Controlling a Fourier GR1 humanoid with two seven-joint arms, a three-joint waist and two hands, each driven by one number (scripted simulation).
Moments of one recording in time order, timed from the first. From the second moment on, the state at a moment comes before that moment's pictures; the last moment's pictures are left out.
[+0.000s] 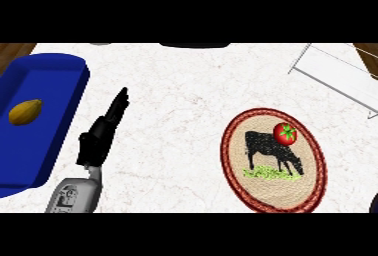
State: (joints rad) left arm -0.19 0.05 -0.03 -1.44 -0.17 -0.03 0.02; right arm -1.30 -0.50 -0.41 -0.54 1.57 -0.68 0.80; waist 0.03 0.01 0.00
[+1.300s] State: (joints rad) left arm -0.18 0.05 -0.02 -1.43 -0.17 -0.03 0.02; right arm -1.21 -0.60 -0.49 -0.46 1.52 -0.85 0.88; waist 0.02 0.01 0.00
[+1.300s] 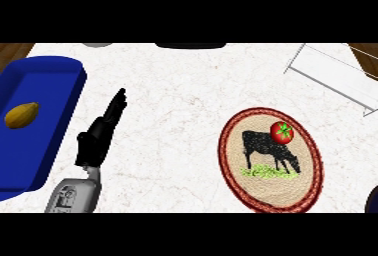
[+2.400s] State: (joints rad) left arm -0.16 0.07 0.01 -1.45 -0.16 -0.03 0.03; right arm -1.22 -0.61 -0.57 -0.87 1.36 -0.85 0.91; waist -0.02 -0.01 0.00
